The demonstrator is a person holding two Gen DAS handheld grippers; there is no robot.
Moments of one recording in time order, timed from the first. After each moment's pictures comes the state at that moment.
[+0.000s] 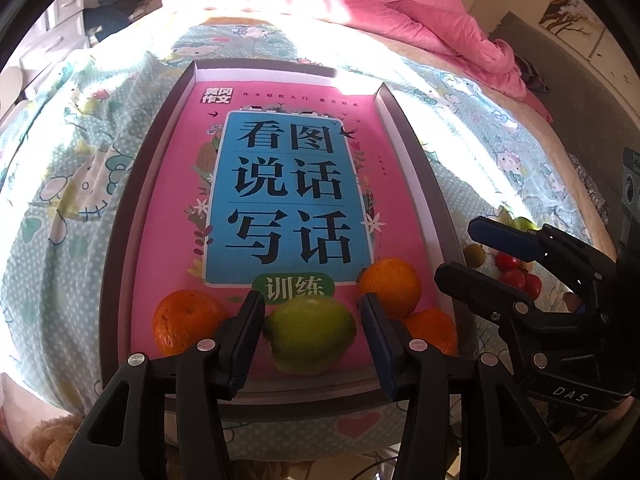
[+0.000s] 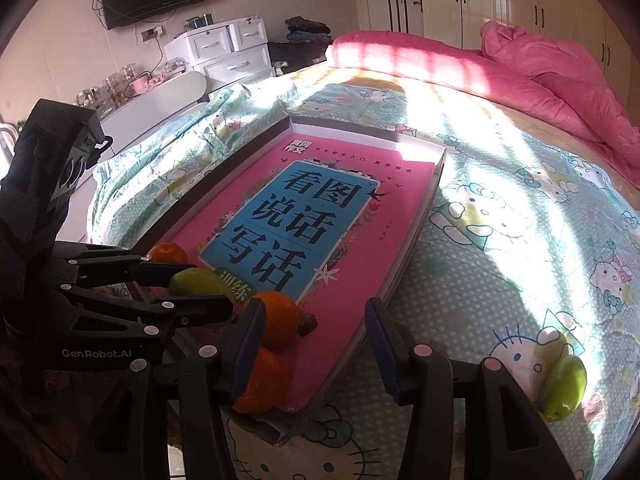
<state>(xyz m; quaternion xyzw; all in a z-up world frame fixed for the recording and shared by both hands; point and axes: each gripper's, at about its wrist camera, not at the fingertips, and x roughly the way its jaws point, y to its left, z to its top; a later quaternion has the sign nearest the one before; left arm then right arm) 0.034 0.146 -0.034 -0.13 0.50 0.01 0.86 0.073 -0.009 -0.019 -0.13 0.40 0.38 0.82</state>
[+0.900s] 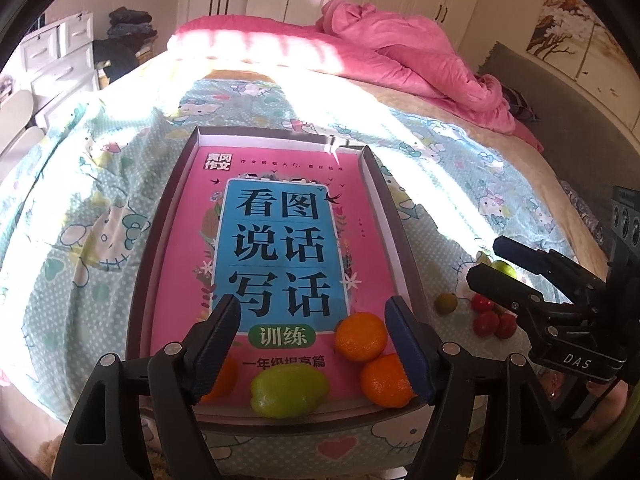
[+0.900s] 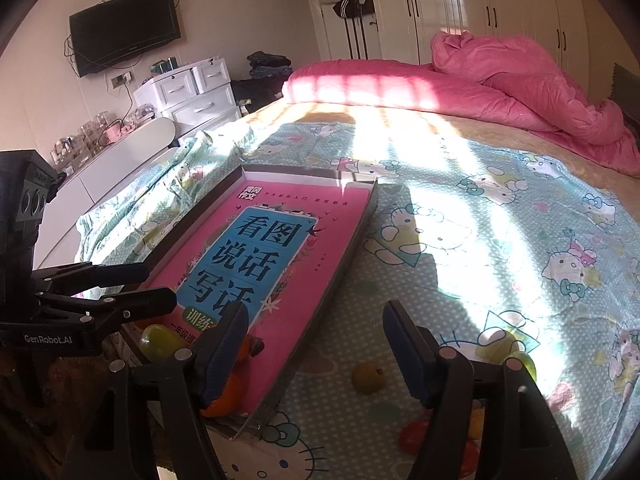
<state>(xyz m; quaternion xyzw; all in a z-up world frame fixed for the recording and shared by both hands) 0.030 0.141 0.009 -0.13 0.43 0.02 0.89 0.089 -0.055 0.008 -0.07 0.37 0.34 0.86</state>
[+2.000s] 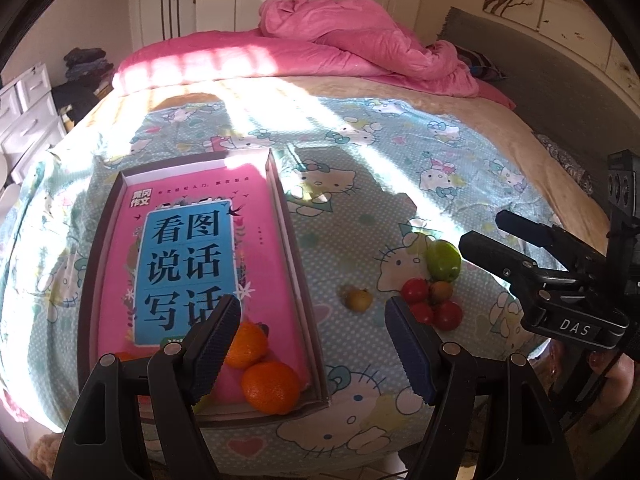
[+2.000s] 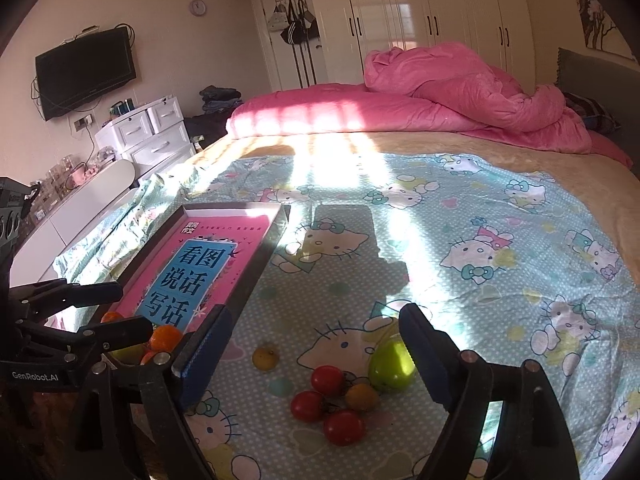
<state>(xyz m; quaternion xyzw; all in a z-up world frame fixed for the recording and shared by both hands) 0.043 0.034 0.035 -0.05 0.44 -0.02 0.90 0.091 -0.151 0.033 -0.02 0.34 0.26 0.90</state>
